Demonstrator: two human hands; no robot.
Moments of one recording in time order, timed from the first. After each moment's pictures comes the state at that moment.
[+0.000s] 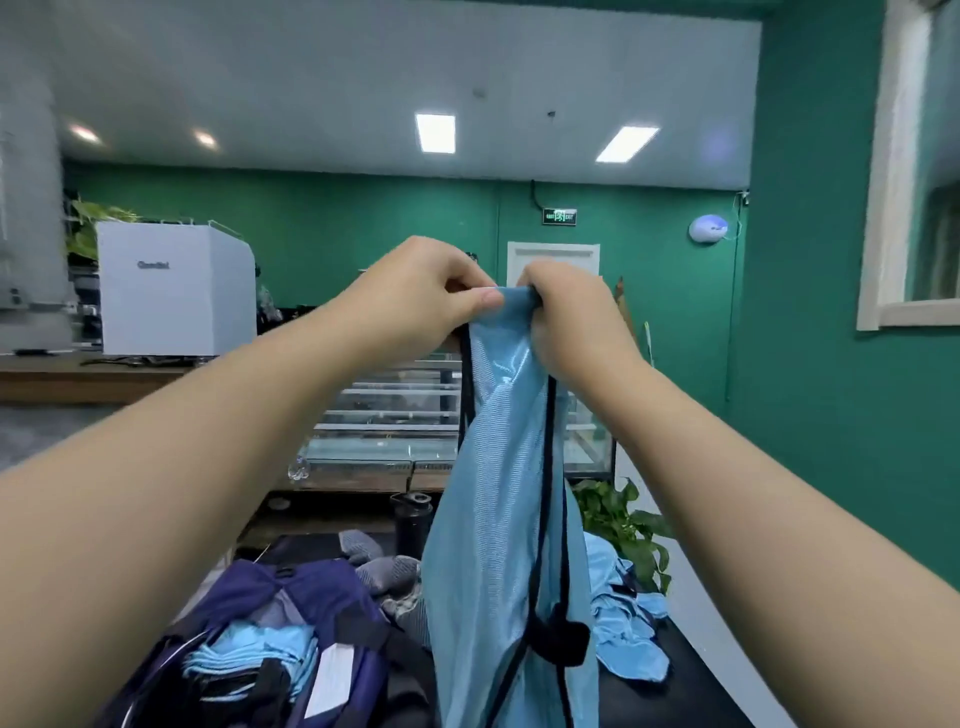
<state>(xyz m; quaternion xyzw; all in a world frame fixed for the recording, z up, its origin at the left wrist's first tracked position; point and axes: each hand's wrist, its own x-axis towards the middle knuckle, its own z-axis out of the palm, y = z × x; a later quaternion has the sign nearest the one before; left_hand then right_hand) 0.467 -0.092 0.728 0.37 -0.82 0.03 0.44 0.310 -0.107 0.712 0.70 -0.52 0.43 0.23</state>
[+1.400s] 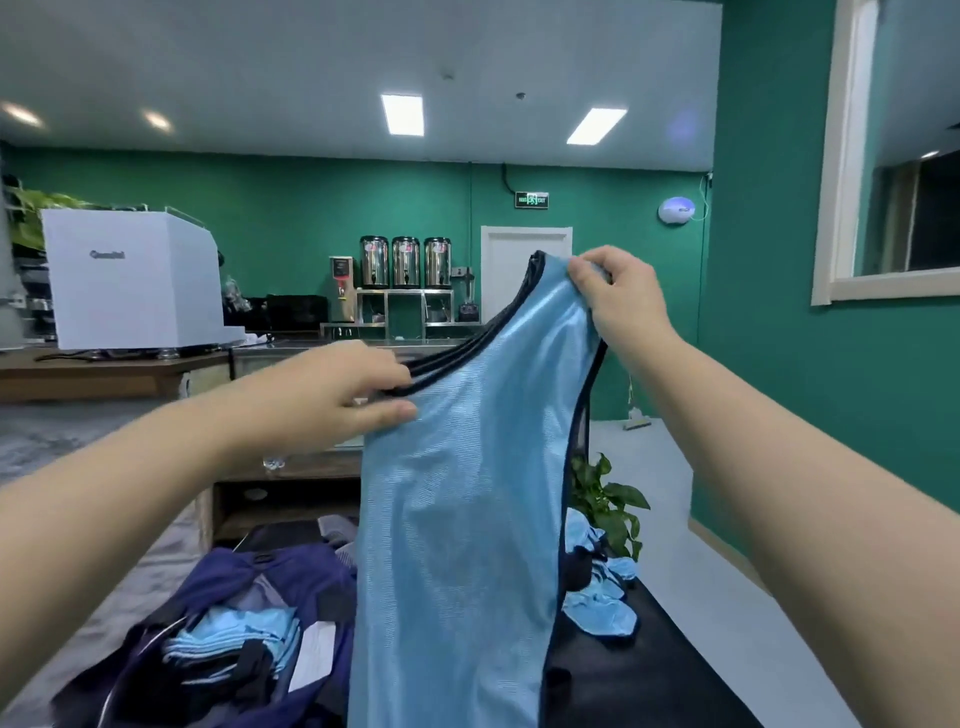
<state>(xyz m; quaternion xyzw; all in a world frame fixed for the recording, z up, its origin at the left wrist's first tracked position) 0.519 -0.112 0.670 0.30 -0.92 0.15 0.20 0.233 -0.121 0.704 0.60 -0.47 0.65 -0.01</state>
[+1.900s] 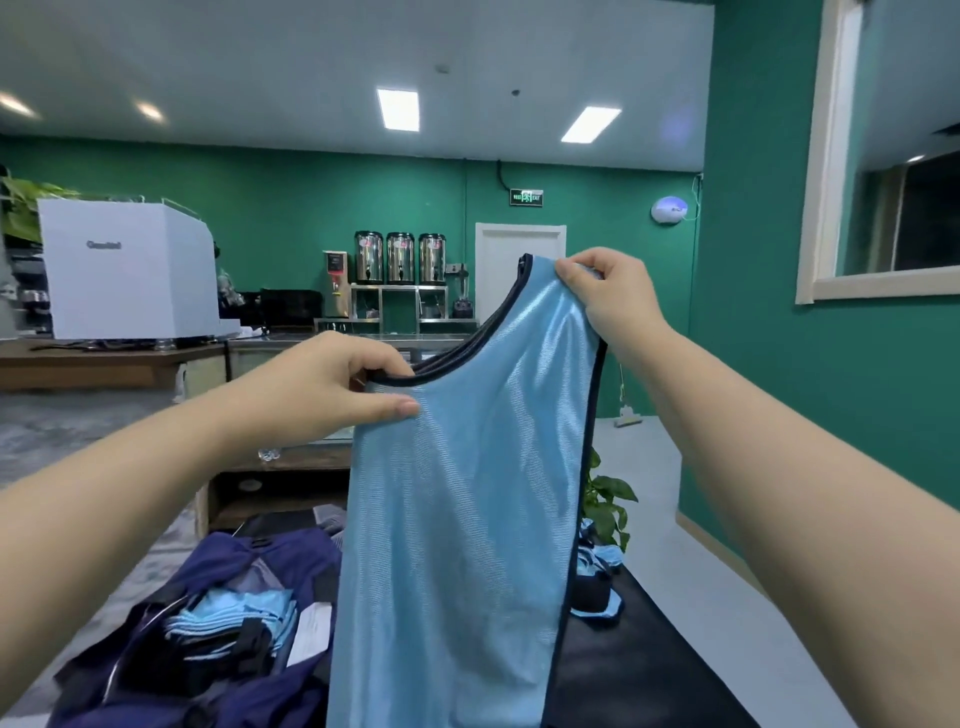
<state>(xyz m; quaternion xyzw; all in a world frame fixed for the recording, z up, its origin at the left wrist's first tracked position) 0.512 -0.076 0.658 0.30 -0.89 -0.08 0.34 0.231 -0.105 0.699 0.60 -0.48 0.64 -0.04</state>
